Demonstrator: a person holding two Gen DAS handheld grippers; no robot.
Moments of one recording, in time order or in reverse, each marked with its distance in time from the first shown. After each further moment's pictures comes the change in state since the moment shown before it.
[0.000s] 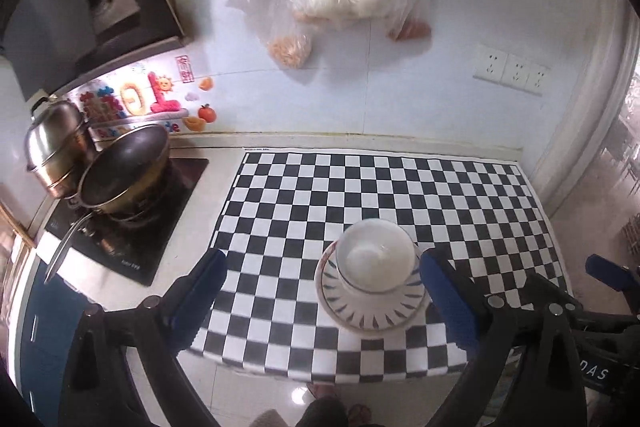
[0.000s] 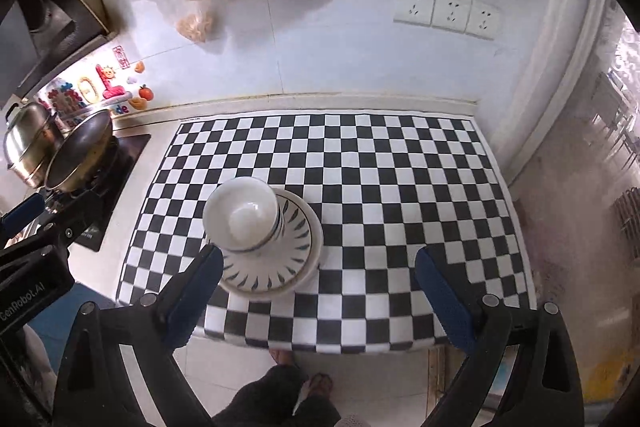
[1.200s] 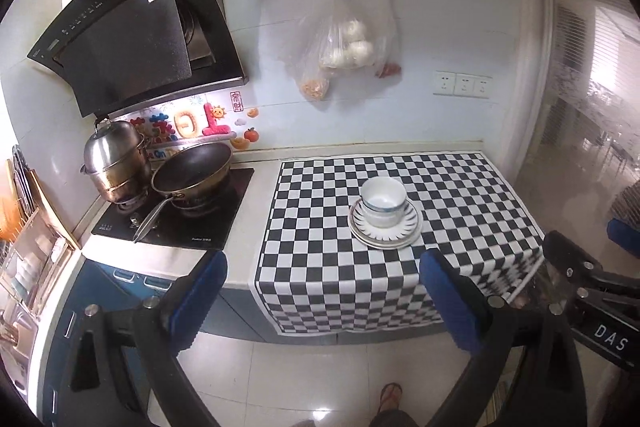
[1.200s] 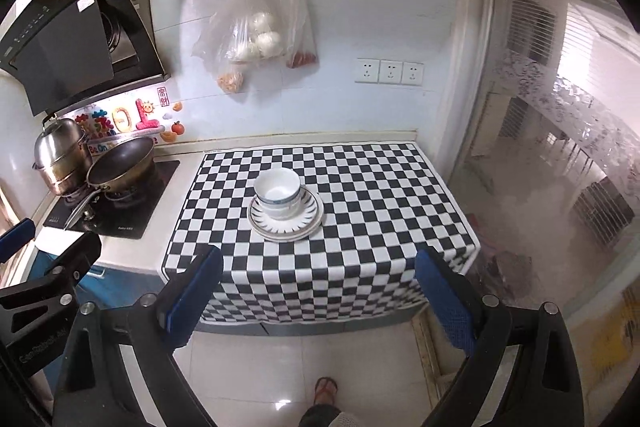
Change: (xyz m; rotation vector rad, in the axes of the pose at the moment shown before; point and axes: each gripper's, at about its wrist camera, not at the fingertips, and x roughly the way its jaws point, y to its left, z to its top) left arm -0.250 0.084 -0.156 0.094 -0.160 -0.027; right arm -0.288 0.089 -0.221 0.060 -0.252 -0.125
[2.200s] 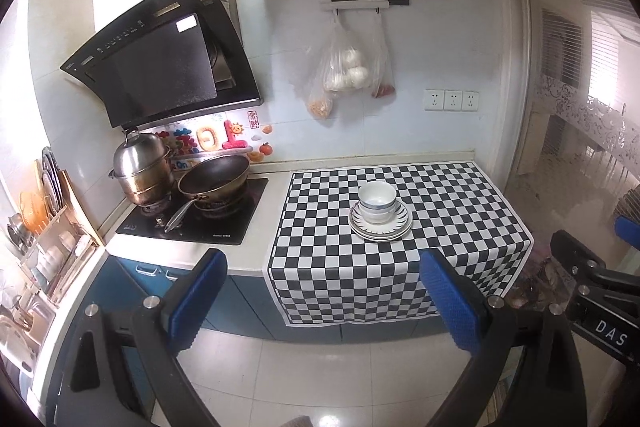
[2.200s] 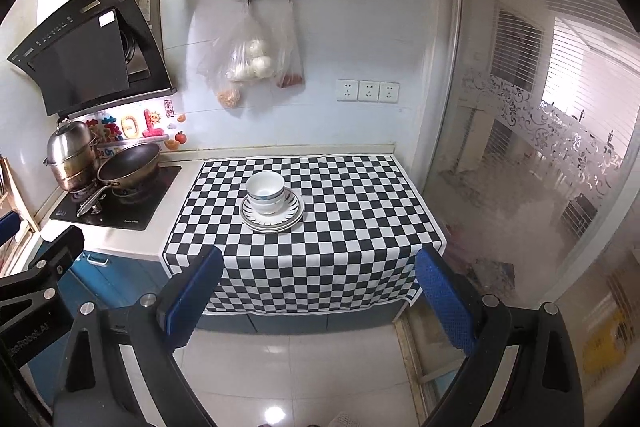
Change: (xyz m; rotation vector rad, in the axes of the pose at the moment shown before) left arm -0.114 -0.027 -0.042 -0.005 -0.077 0.054; right arm -0.122 -0.057 -0.047 -0.018 -0.077 -0.008
